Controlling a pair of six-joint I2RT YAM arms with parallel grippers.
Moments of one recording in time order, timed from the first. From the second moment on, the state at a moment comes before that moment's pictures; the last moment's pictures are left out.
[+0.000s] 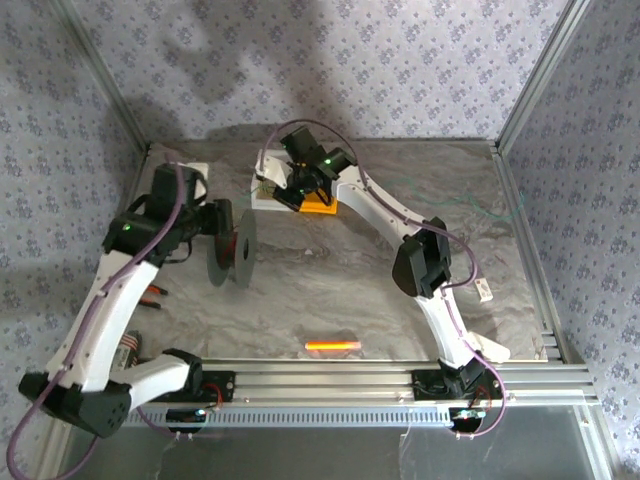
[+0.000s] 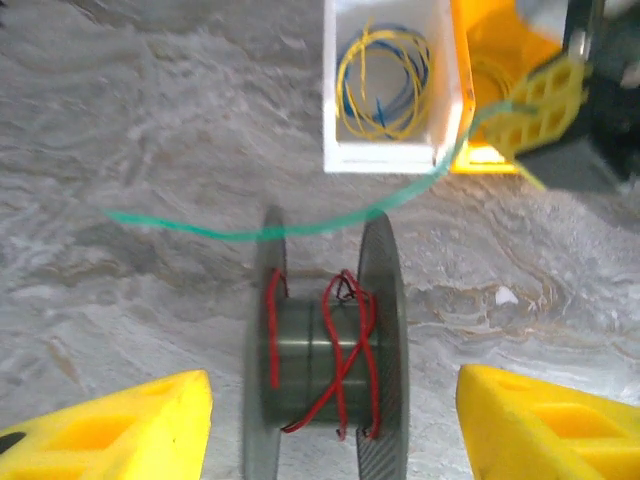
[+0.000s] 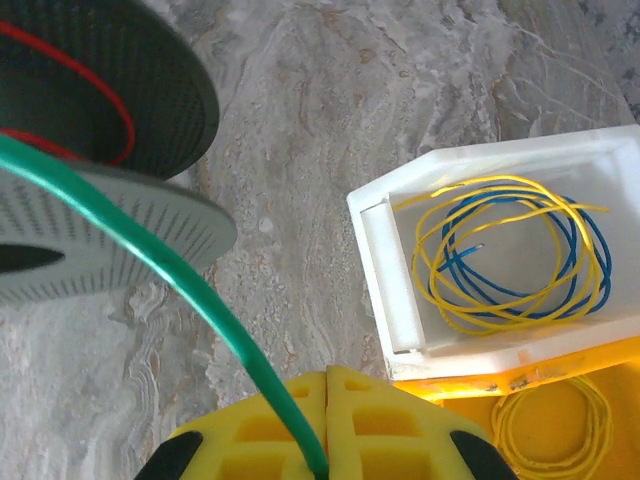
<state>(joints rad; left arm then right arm) -0.33 1.08 1.37 -1.03 -0.18 -0.24 0.70 2.24 2.24 -0.86 -0.25 -0.57</state>
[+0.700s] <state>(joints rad) -0.12 1.04 1.16 -1.01 -0.06 -0.16 0.72 2.12 1.93 -0.55 -0.27 -0.95</state>
